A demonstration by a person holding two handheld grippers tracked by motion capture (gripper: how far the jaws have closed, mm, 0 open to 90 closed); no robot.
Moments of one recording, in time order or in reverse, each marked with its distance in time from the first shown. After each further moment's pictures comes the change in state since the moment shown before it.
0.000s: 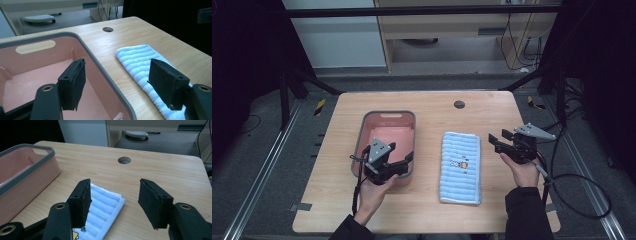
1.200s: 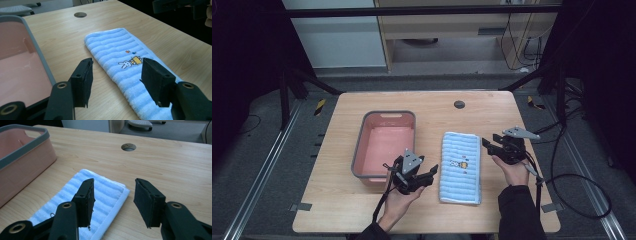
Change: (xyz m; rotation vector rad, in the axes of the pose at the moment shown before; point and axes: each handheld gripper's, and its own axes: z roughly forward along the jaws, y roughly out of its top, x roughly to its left) left arm -0.056 -0.023 0.039 0.082 -0.092 0.056; right arm 0.002 -0.020 0.032 0.076 0.005 -0.028
